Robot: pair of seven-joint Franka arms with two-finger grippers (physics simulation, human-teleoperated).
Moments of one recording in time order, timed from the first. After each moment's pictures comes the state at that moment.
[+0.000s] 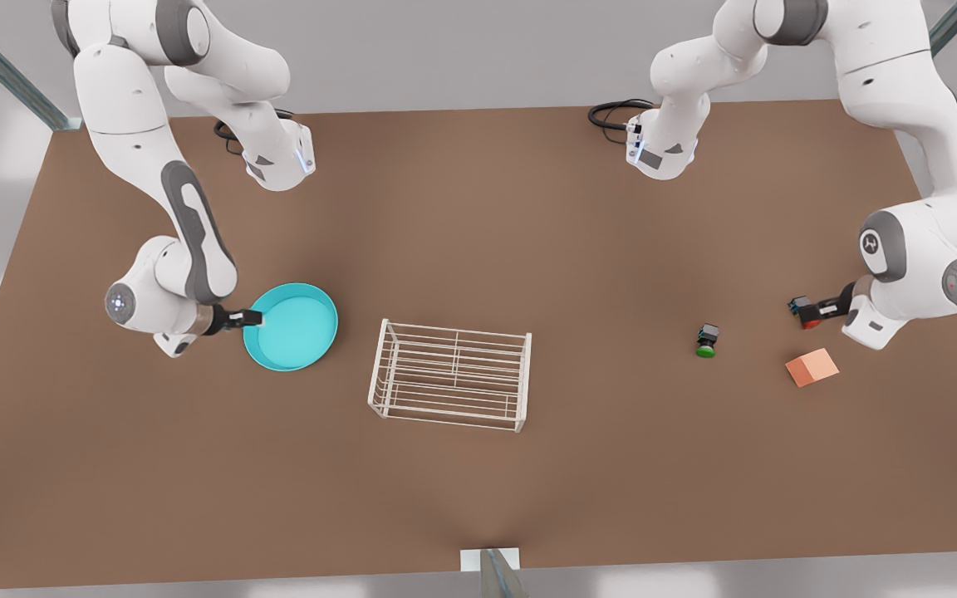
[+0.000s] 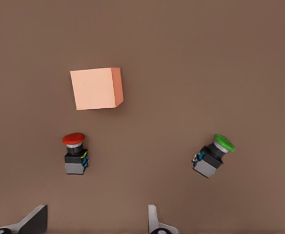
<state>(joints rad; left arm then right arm) 0.26 0.29 0.00 -1.83 0.10 1.87 0.00 0.05 0.34 -0.16 -2.25 0.36 2.30 -0.41</state>
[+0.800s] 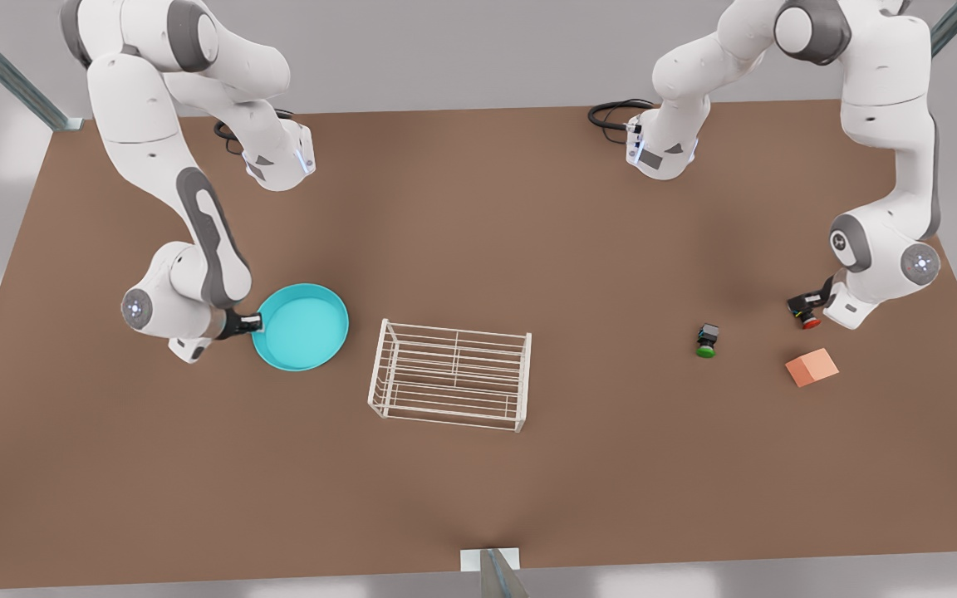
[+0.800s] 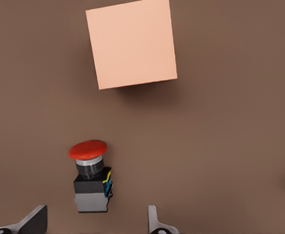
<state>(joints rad) 0.41 0.36 0.03 -2.15 0.15 2.37 0.16 0.12 0.34 -0.17 -2.24 0.38 2.31 -0.49</state>
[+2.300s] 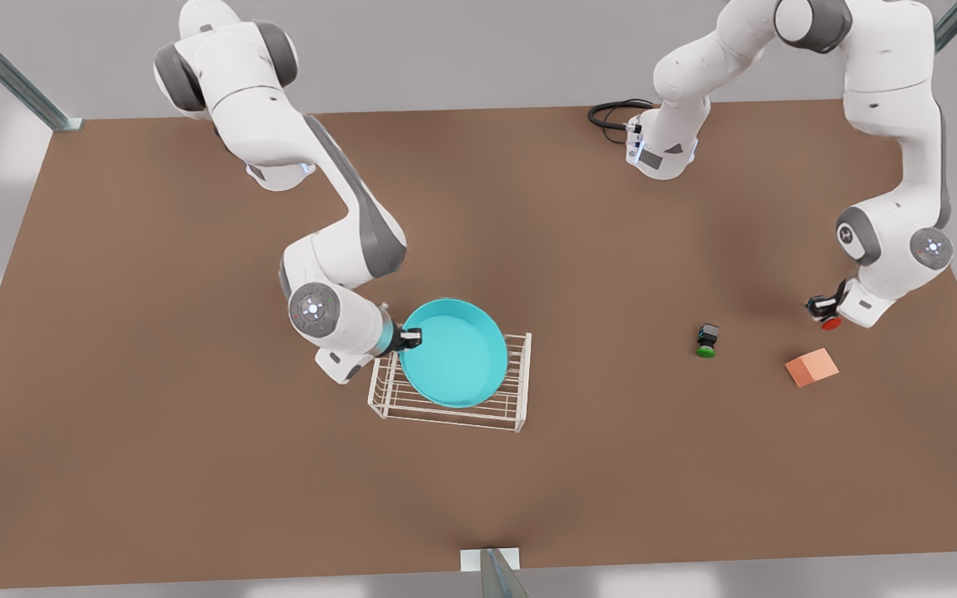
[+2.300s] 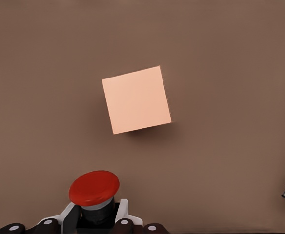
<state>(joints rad) 0.45 0.28 -0.04 -2.15 0.17 2.45 0.21 0.61 0.58 -0.19 -1.32 0.37 1.83 0.35</state>
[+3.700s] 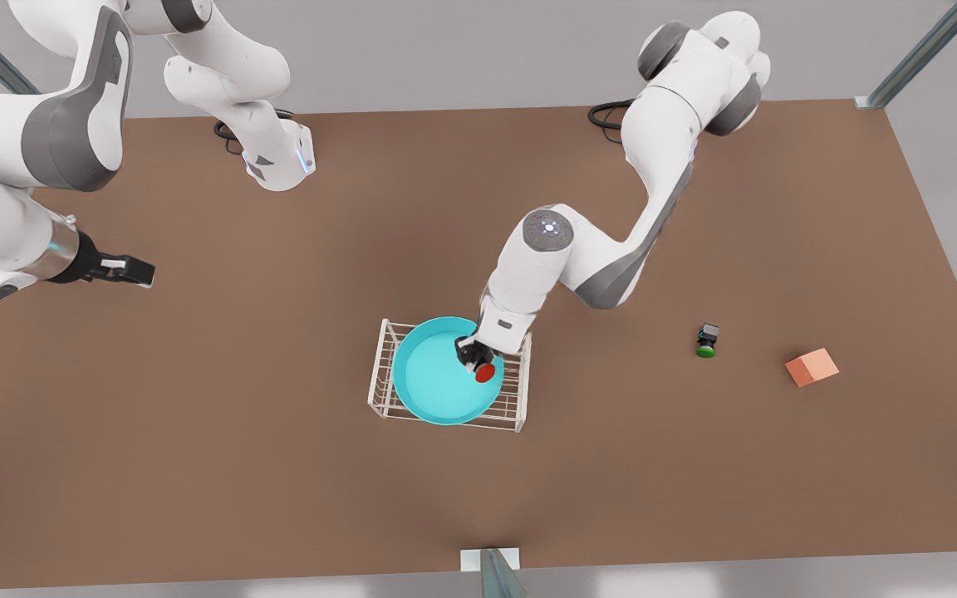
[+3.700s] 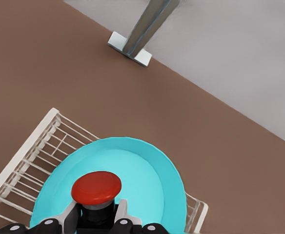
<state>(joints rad) -0.47 0.73 -0.34 -1.13 0.23 2.24 -1.24 0.10 0.18 -0.13 -1.30 -0.03 1.30 0.08</state>
